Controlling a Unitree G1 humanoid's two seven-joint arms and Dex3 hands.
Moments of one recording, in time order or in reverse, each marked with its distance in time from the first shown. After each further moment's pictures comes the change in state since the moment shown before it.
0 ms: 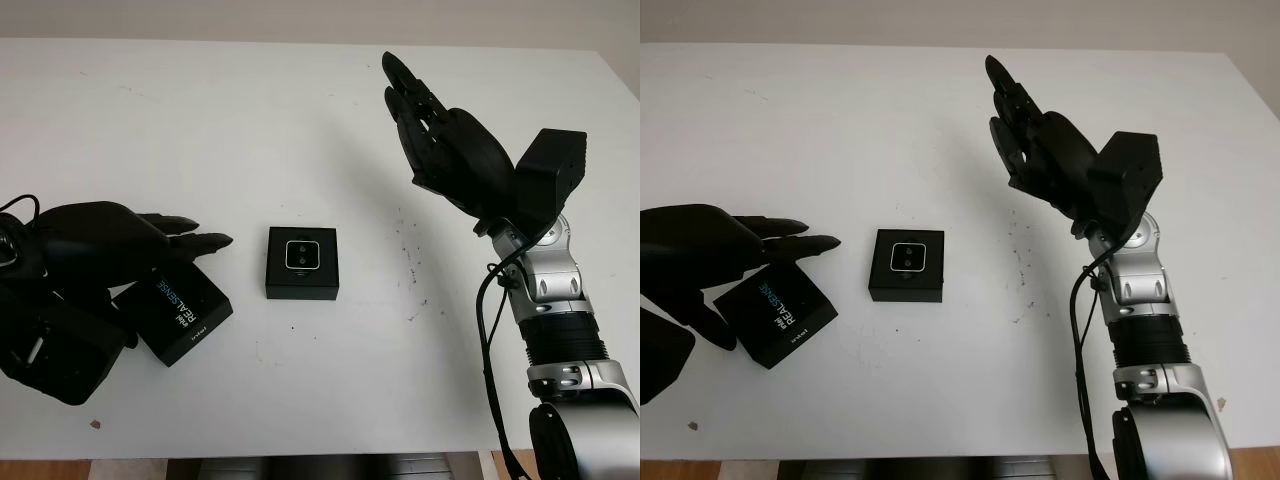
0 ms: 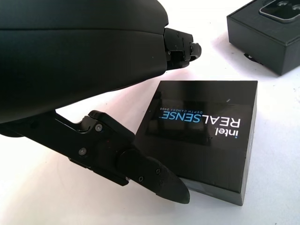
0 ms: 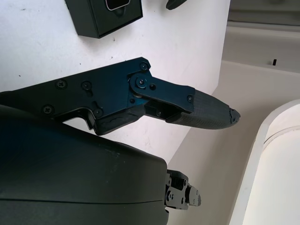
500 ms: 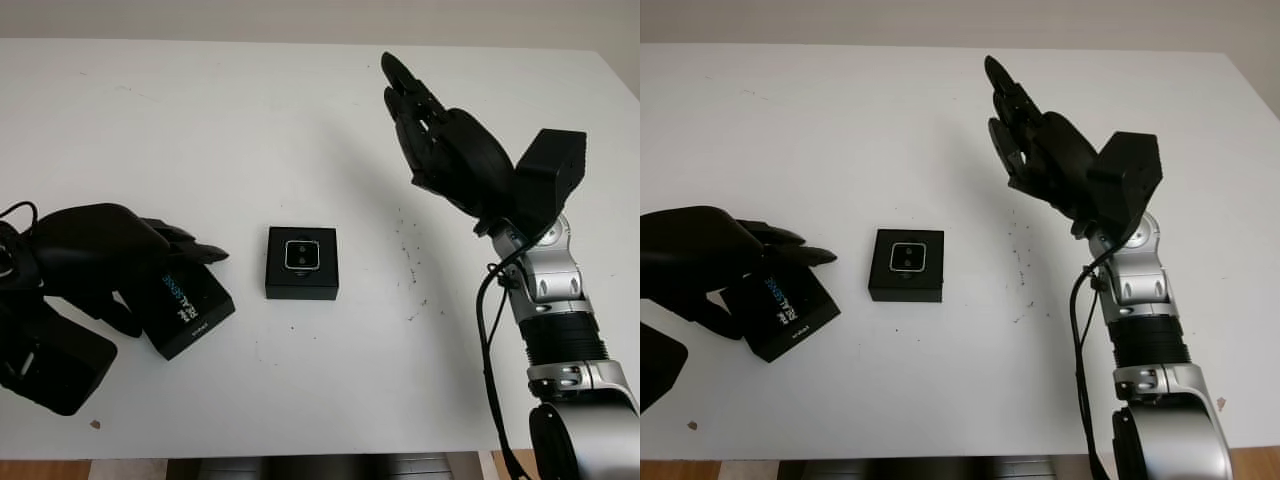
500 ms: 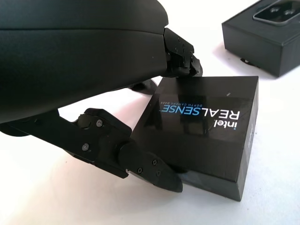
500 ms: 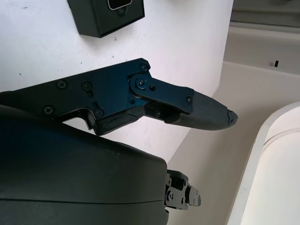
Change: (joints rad) left arm 0.028 -0.008 0.012 0.077 0.046 -0.141 0.170; right arm 0.001 0.000 0.003 -0.001 -0.022 -0.019 0.005
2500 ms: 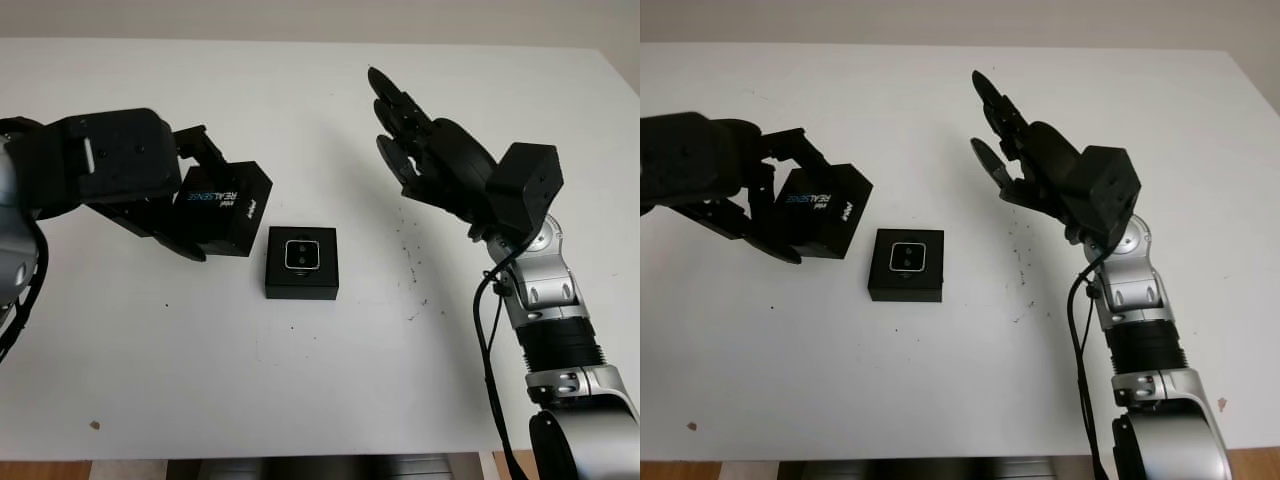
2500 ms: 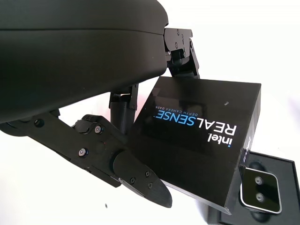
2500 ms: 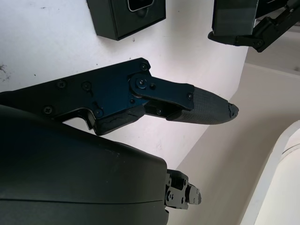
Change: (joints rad) left arm -0.504 -0.201 -0.208 -0.235 -0.159 1.314 -0.384; right arm 0.022 0.003 0.039 -0.016 -0.096 -0.017 -0.043
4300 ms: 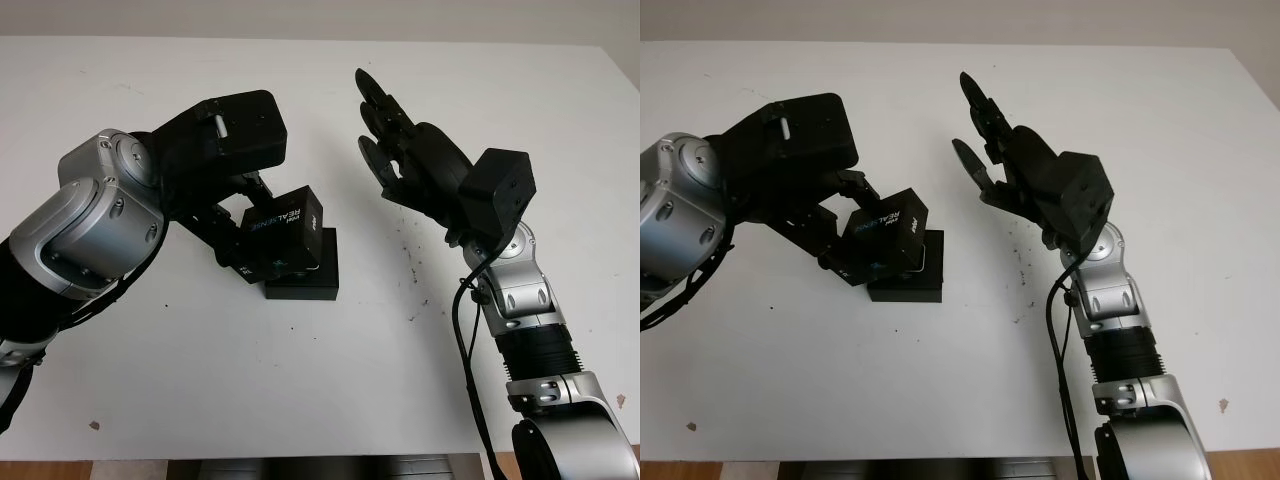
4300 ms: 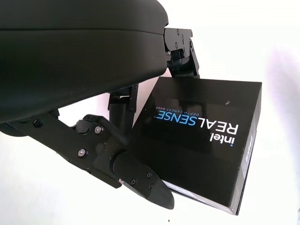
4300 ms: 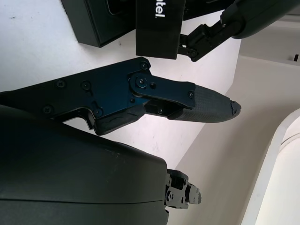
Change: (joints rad) left arm -0.267 -0.129 -0.392 0.061 -0.185 0.376 0.139; right arm 0.026 0.068 0.032 -0.073 -0.014 0.066 -0.100
